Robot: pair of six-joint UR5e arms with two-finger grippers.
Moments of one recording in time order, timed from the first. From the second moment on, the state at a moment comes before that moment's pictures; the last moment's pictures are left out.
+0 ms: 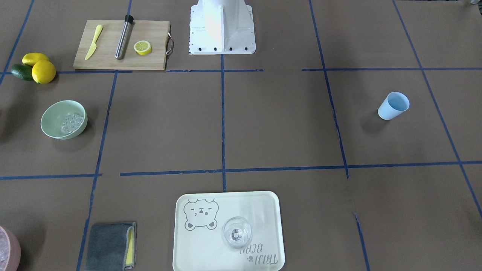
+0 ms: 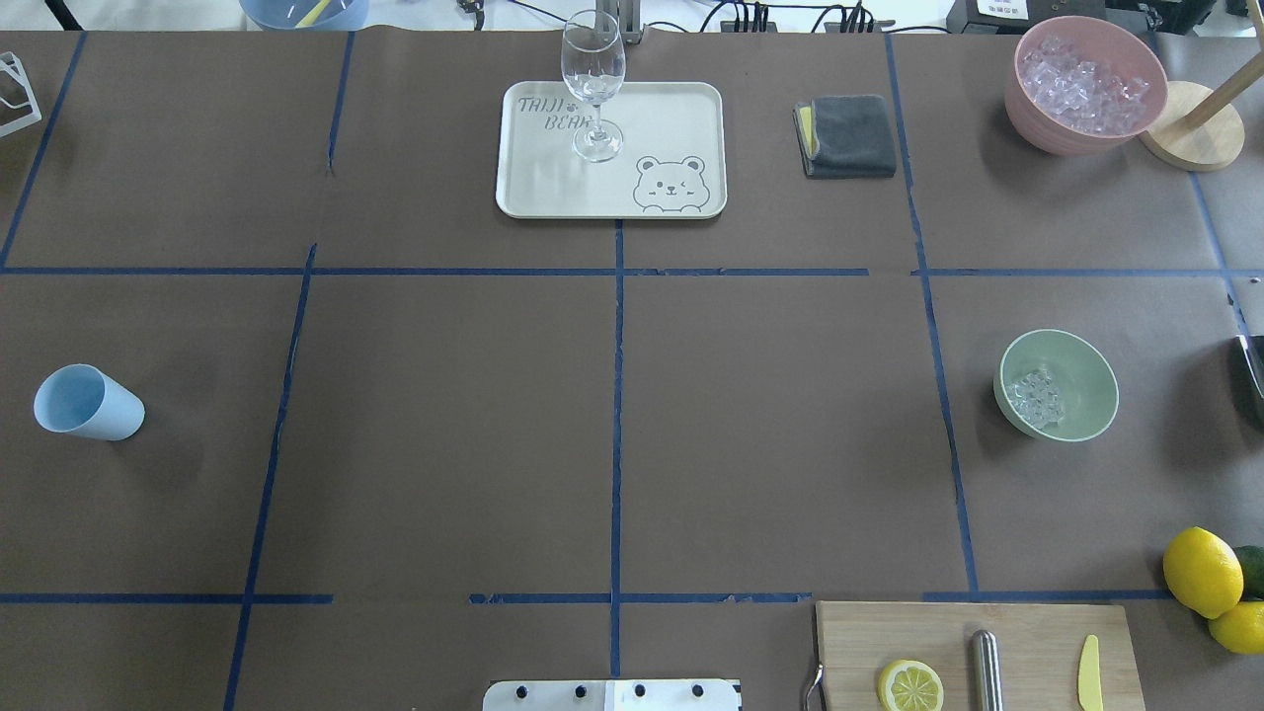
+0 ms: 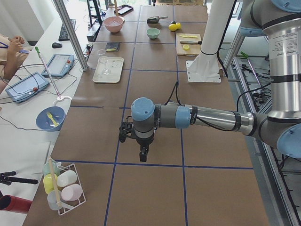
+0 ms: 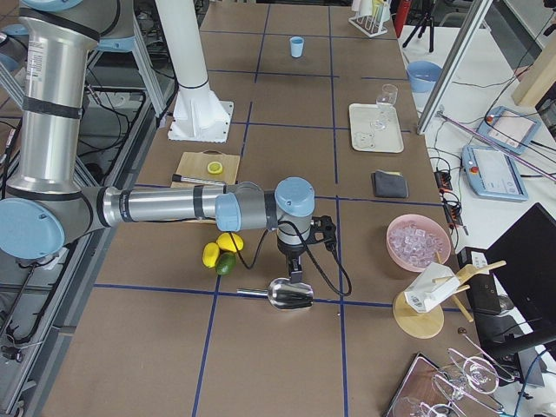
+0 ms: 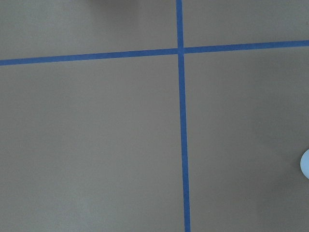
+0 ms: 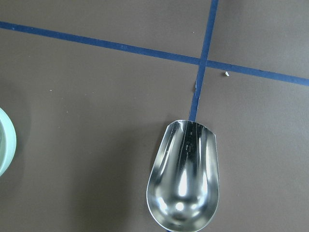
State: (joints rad) left arm -1.56 -1.39 -1.88 -1.46 -2.33 0.08; right arm 1.48 -1.75 1.83 -1.54 2.32 -0.02
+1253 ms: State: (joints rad) left arm -1.57 -1.35 -1.86 -1.46 -2.37 0.14; right arm 1.48 -1.76 1.83 -1.54 2.38 -0.02
